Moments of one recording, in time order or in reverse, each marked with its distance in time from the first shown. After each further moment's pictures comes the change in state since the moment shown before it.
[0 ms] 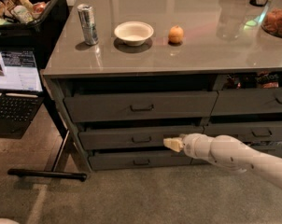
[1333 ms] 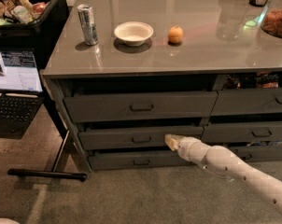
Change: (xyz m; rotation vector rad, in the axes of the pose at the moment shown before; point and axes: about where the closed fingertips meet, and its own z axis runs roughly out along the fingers) arm -0.001 -0.008 0.044 -0.065 -0.201 0.054
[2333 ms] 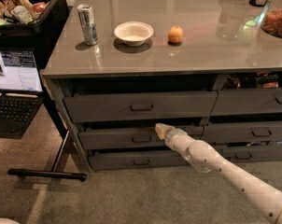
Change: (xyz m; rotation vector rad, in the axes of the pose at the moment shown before) arm -0.021 -0.015 0.080 0.021 -0.149 -0.039
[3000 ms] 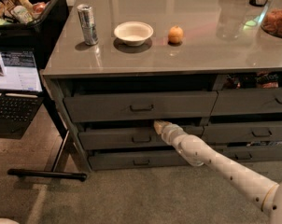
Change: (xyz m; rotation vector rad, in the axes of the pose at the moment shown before) arm 0.000 -0.021 0.041 0.074 -0.001 -0.003
